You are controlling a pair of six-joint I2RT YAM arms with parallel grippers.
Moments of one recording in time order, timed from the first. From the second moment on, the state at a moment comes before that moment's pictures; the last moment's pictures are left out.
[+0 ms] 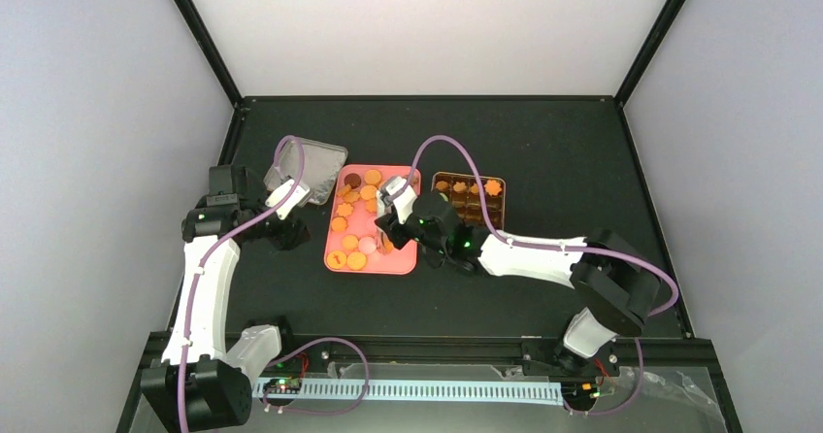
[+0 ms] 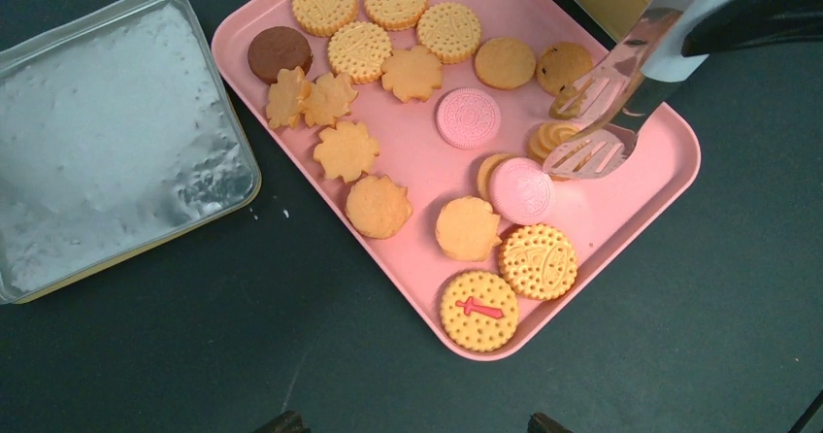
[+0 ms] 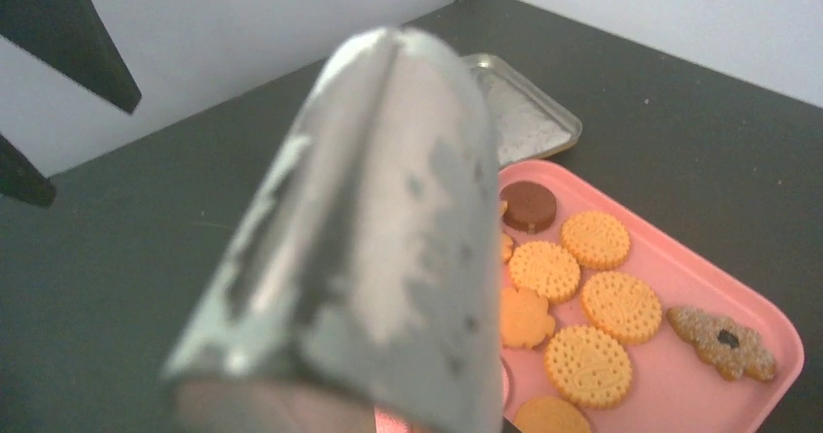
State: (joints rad) left arm 0.16 0.98 0.93 -1.00 0.54 0.72; right arm 1.01 1.60 0.90 0.36 0.07 0.14
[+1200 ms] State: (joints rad) left arm 0.16 0.97 0.93 -1.00 0.54 0.72; right arm 0.91 1.29 0.87 0.22 0.19 0.11
